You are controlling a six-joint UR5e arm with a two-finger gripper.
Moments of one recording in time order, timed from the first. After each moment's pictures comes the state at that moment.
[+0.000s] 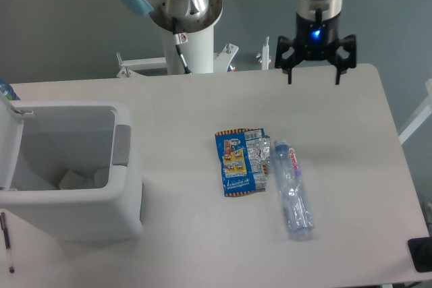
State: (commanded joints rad) arm 2.78 -1.58 -1.83 -1.09 1.48 0.91
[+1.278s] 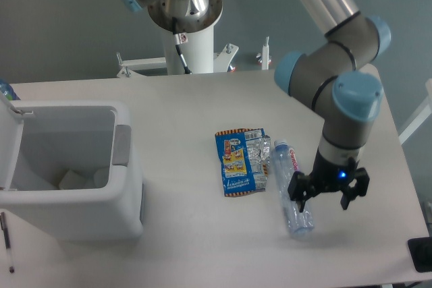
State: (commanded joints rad) arm 2.61 -2.19 -1.40 -0.87 1.34 0.54
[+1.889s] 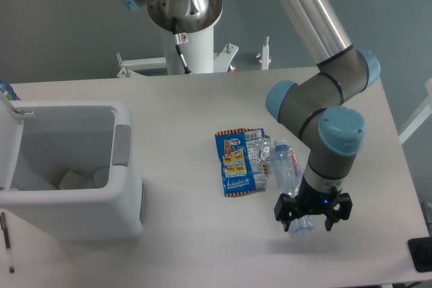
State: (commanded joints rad) arm 2.59 -2.27 -1.39 -0.81 1.38 0.55
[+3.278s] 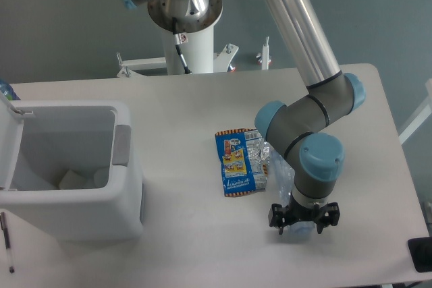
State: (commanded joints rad) arm 2.55 -2.32 -1.40 -0.81 1.48 0.57
